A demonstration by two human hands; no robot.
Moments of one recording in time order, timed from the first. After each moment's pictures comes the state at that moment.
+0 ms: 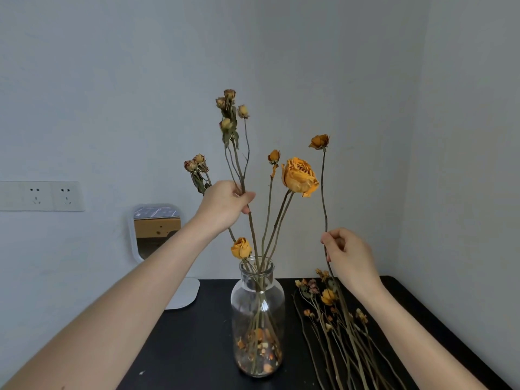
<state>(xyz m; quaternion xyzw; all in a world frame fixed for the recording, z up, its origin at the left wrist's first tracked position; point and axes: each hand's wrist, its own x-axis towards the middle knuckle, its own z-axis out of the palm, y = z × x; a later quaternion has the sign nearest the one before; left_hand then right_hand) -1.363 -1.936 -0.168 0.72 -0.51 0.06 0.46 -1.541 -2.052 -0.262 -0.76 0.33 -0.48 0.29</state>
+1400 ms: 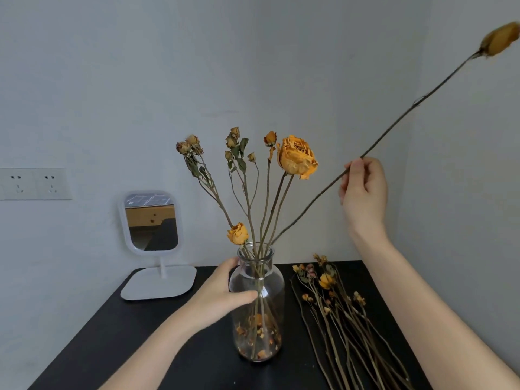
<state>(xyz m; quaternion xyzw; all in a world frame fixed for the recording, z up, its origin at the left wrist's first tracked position) -1.344 -1.912 -0.323 0.70 -0.54 -0.22 0.41 -1.527 -2.046 -0.203 -0.59 0.20 -0.70 0.36</state>
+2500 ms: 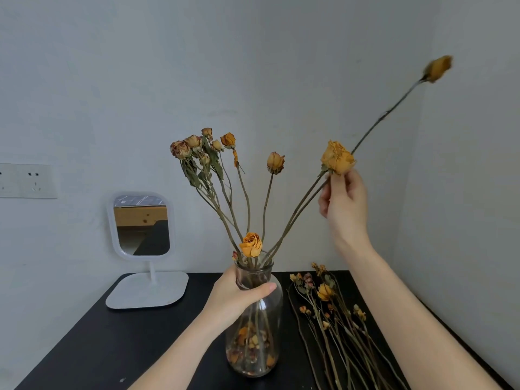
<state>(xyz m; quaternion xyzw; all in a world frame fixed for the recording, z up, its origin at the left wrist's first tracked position) -1.352 -1.957 -0.336 0.66 -0.46 -0.22 0.55 -1.499 -2.053 -0.203 -0.58 0.16 -0.64 0.47</state>
